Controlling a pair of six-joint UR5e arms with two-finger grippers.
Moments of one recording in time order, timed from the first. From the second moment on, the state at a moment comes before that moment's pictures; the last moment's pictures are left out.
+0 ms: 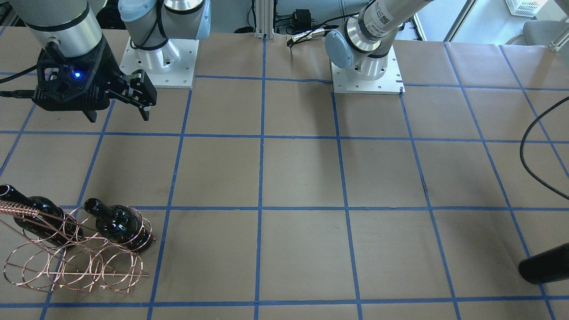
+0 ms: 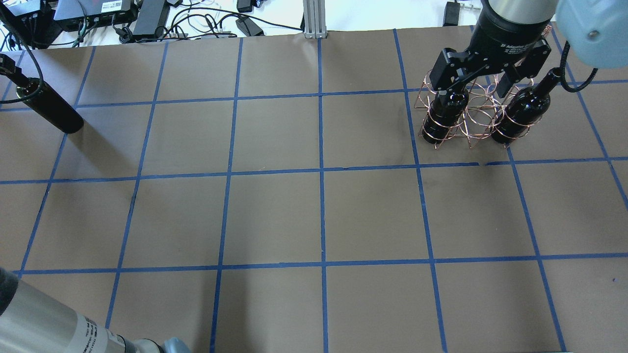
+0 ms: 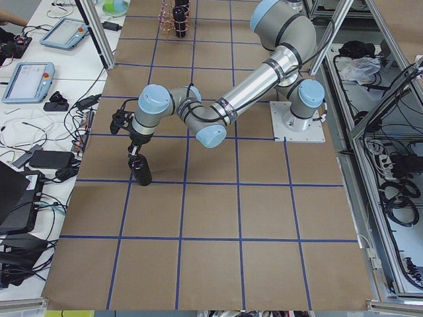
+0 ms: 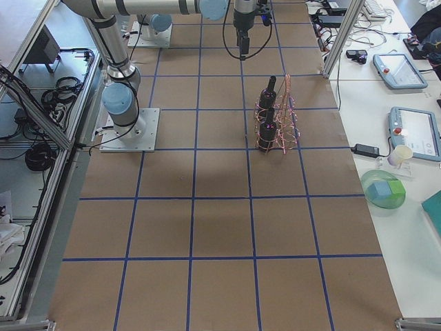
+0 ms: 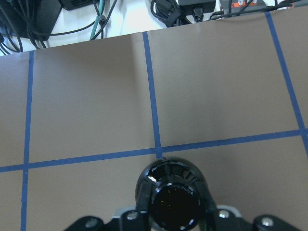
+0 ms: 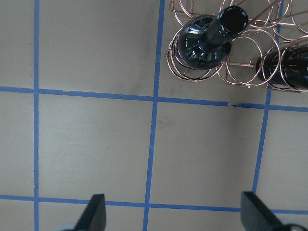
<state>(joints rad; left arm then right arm) -0.91 -2.06 -1.35 -0.92 1.34 0.74 1.56 -1.54 1.51 -1.55 -1.60 -0.09</state>
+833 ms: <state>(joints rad) -1.08 -1.83 -1.46 -1.09 1.44 0.45 1.56 -1.53 1.51 -1.56 -1.60 -0.09</state>
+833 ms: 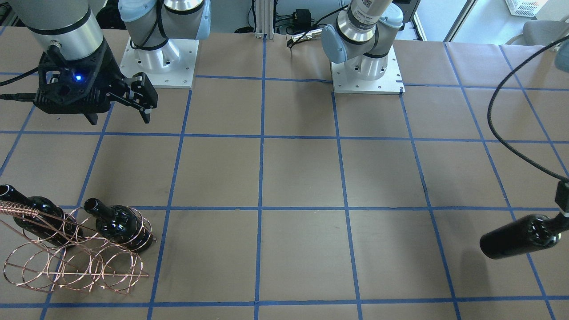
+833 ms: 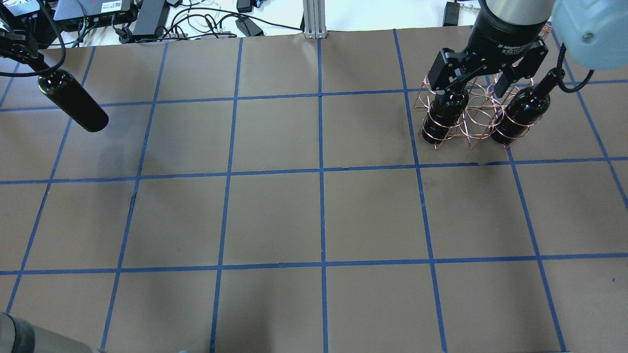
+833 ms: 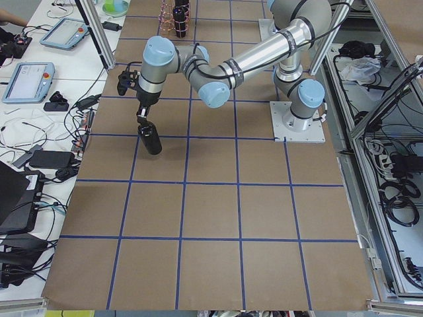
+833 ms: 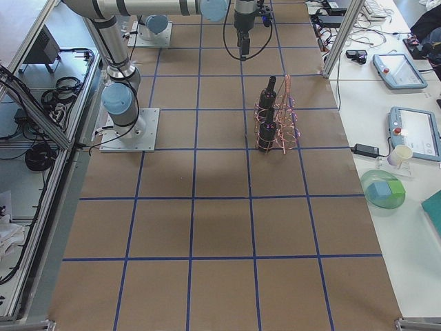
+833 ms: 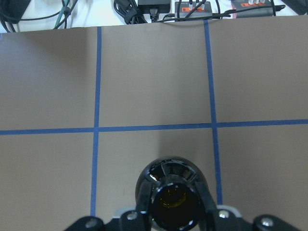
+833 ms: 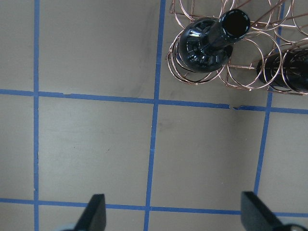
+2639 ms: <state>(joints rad) -1.68 -1.50 -1.84 -1.20 1.74 -0.64 1.56 -1.53 1.52 -1.57 -1.60 -0.09</state>
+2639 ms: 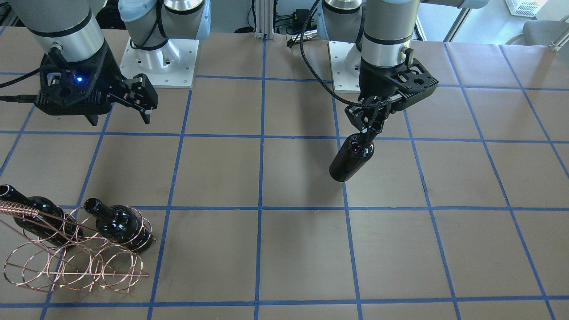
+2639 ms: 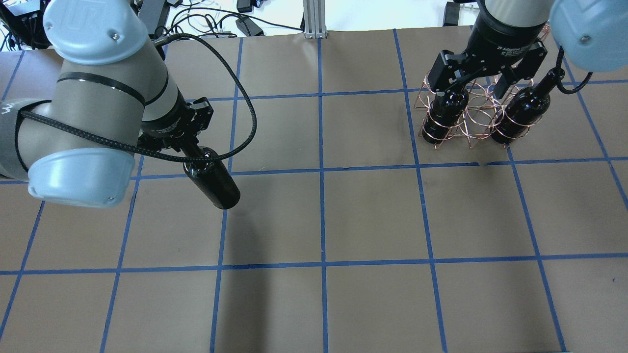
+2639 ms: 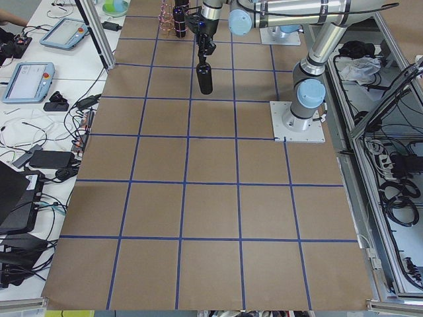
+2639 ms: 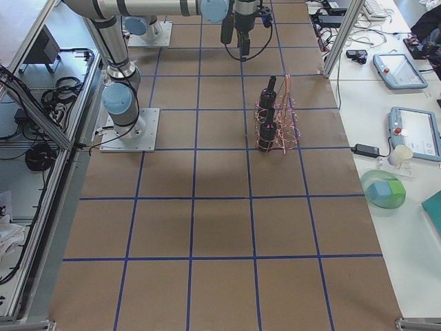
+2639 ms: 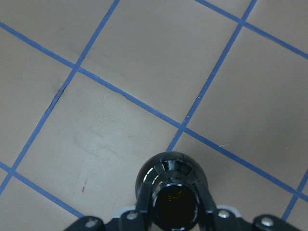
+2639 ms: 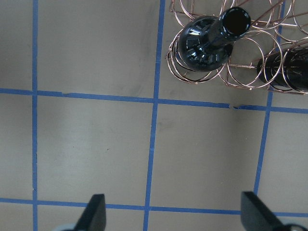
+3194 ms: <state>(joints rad) -1.69 -1.52 -1.85 -1.19 1.75 -0.78 1.56 -1.53 1.52 -1.57 -1.60 -0.09</state>
